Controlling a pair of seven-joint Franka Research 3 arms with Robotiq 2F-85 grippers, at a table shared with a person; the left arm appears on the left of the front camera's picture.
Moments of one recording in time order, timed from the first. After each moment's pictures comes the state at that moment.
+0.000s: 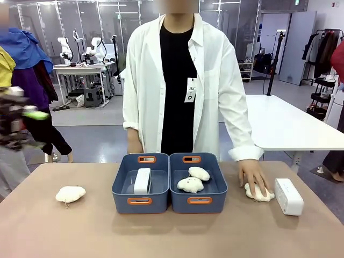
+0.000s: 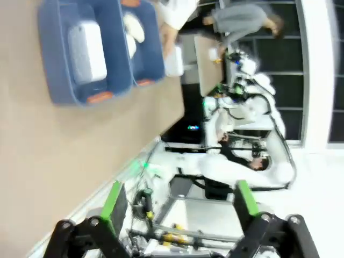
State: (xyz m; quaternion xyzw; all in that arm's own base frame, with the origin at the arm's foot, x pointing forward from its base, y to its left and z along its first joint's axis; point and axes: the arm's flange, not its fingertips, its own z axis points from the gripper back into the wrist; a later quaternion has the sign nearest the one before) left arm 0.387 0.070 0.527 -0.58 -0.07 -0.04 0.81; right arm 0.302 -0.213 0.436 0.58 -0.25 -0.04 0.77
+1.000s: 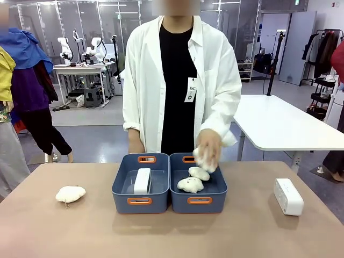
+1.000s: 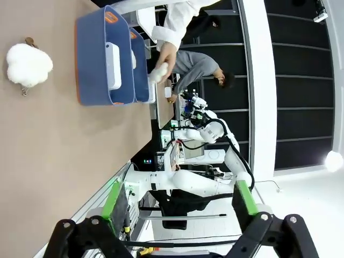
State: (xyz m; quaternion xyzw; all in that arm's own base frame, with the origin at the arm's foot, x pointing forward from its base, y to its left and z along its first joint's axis) left arm 0.344 0.221 0.428 -0.67 -0.12 0.04 0.73; right arm 0.307 -0.207 0.440 0.55 -0.22 -0.01 0.80
